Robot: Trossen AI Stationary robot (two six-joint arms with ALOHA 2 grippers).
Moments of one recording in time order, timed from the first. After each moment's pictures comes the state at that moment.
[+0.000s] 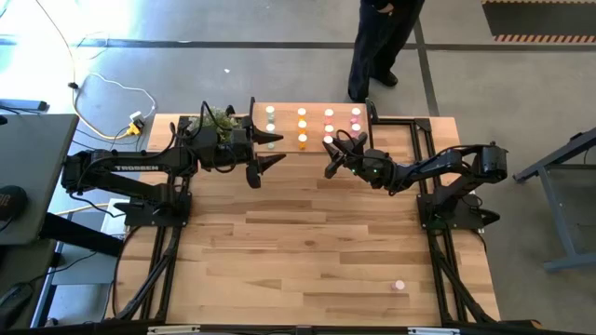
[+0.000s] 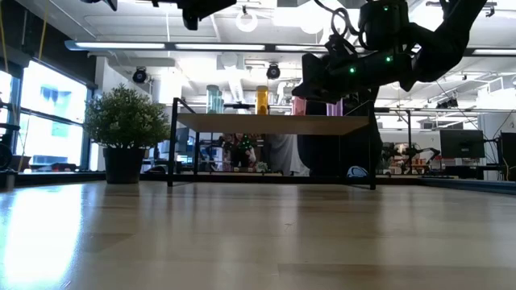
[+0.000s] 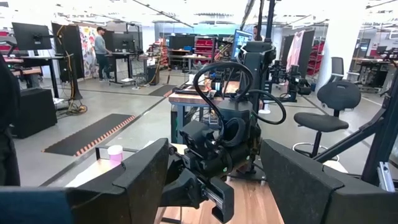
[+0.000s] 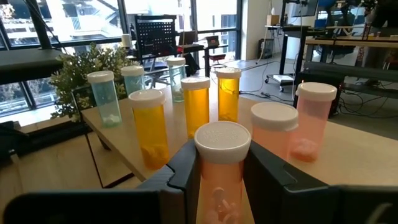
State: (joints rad) left arm 0.31 1.11 0.79 0.39 0.01 -0.02; right arm -0.20 1.54 0.55 0.96 0.52 0.06
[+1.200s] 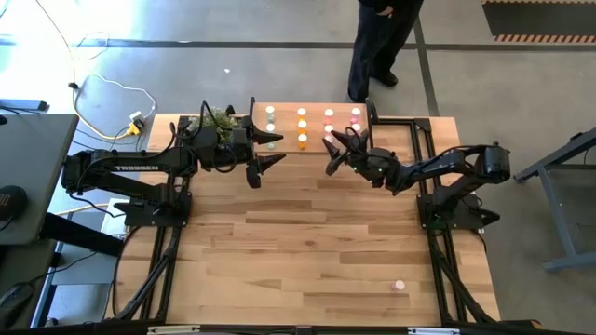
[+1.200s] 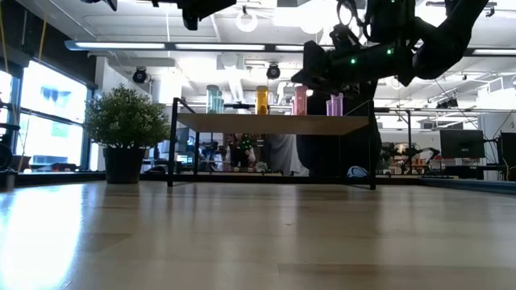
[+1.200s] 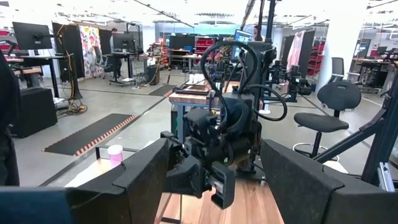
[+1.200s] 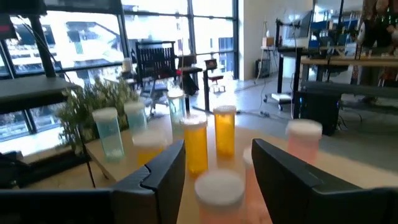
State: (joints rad) left arm 0.31 1.11 0.79 0.39 0.01 -0.02; right arm -0.20 1.52 0.55 1.04 0.53 0.03
